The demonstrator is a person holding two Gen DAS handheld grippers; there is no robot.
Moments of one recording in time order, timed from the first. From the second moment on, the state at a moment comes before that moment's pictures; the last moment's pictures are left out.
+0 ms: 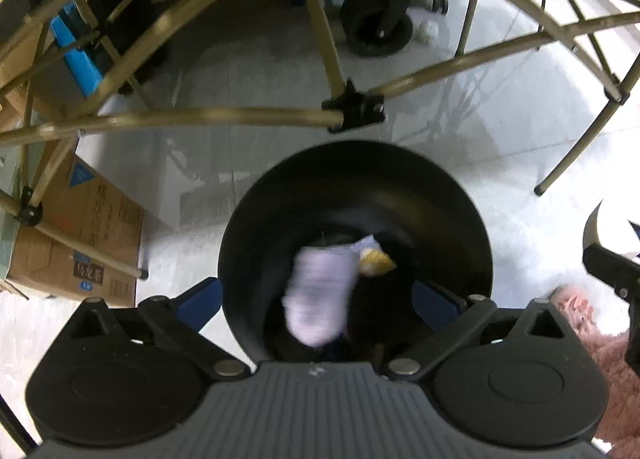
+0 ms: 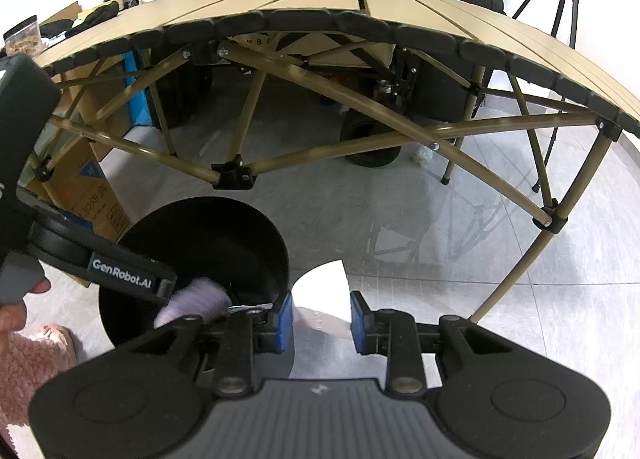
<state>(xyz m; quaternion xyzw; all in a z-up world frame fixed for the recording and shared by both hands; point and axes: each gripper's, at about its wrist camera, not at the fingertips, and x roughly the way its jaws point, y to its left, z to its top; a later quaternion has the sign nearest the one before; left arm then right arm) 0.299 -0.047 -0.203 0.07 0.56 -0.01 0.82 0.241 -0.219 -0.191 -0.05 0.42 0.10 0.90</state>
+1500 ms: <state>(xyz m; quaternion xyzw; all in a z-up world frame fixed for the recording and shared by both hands) 0.256 0.019 -0.171 0.05 0.57 0.00 0.82 0.239 -0.153 -0.194 -0.10 0.41 0.17 0.89</state>
